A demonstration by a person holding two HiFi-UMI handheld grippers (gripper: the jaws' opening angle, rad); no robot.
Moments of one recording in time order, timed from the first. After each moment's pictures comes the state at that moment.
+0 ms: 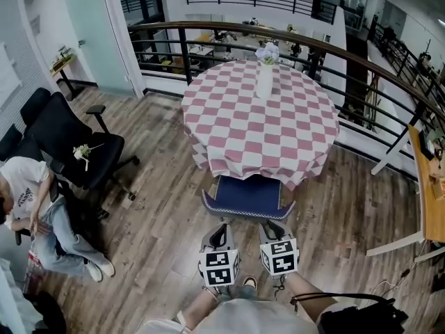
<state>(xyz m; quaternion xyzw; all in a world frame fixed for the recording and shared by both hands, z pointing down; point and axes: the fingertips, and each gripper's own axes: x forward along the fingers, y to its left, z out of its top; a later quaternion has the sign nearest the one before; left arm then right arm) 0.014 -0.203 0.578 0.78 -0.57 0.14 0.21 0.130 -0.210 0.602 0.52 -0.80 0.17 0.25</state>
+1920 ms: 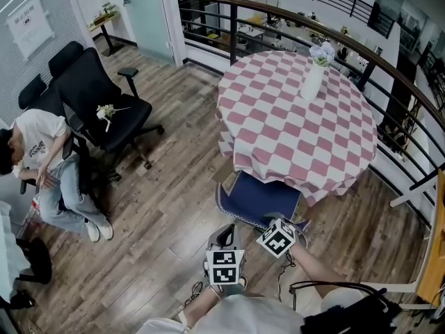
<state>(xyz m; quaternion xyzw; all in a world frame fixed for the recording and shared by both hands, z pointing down) 0.012 -0.239 0.629 0.71 -0.63 0.15 0.27 0.085 -0.267 0.710 0.15 -0.84 0.07 0.51</state>
